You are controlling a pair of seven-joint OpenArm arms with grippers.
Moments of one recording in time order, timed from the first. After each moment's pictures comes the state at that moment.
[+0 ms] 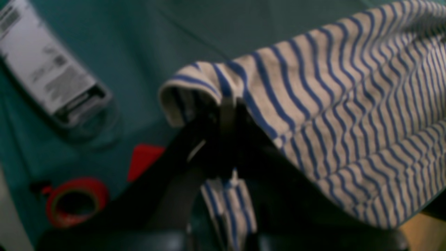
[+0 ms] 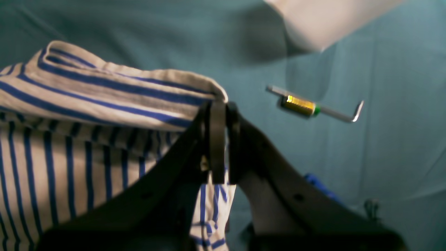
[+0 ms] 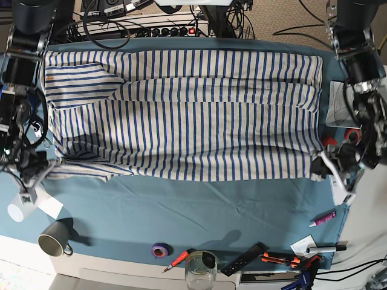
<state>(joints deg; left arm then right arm) -15.5 -21.6 -17.2 86.6 -43.4 -28.6 77.3 19.0 37.7 9.7 83.0 24.6 15.8 -68.4</state>
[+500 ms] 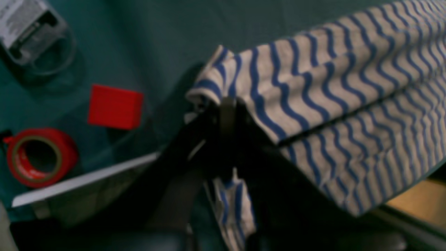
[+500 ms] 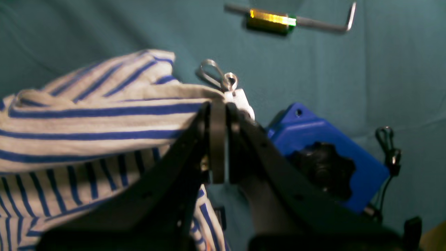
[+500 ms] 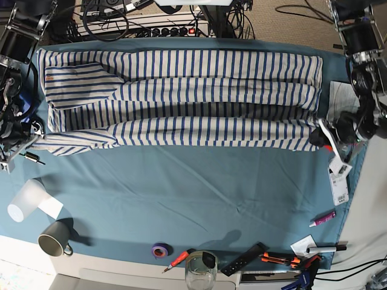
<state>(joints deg) -3.5 -22.0 -17.7 96.8 -45.2 -30.2 78.4 7.2 37.9 24.5 85.3 27.1 16.2 -70.4</state>
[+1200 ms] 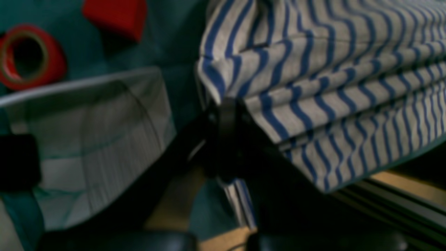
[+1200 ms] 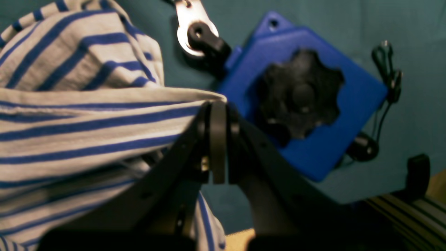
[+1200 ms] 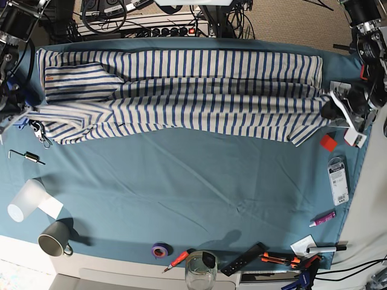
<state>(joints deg) 8.7 -21.8 -27.4 101.7 -48.8 -30.6 78.4 -4.8 37.8 34.3 88.1 27.9 16.4 -72.8</state>
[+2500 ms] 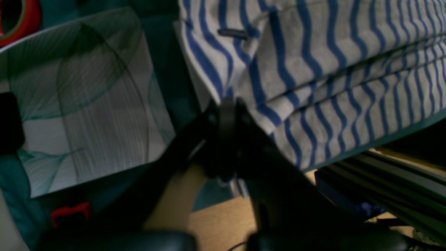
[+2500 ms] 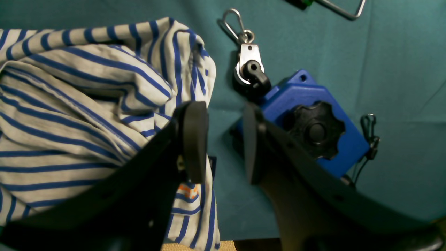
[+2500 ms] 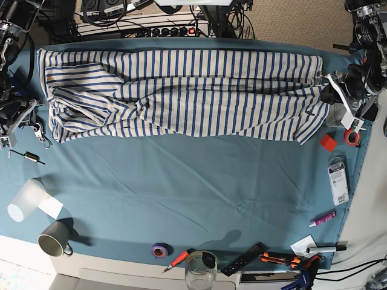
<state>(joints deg) 15.0 -22.0 -27.4 107.3 -48.4 -30.6 78.4 -9.0 37.7 35.0 100.5 34.0 27.0 -71.8</state>
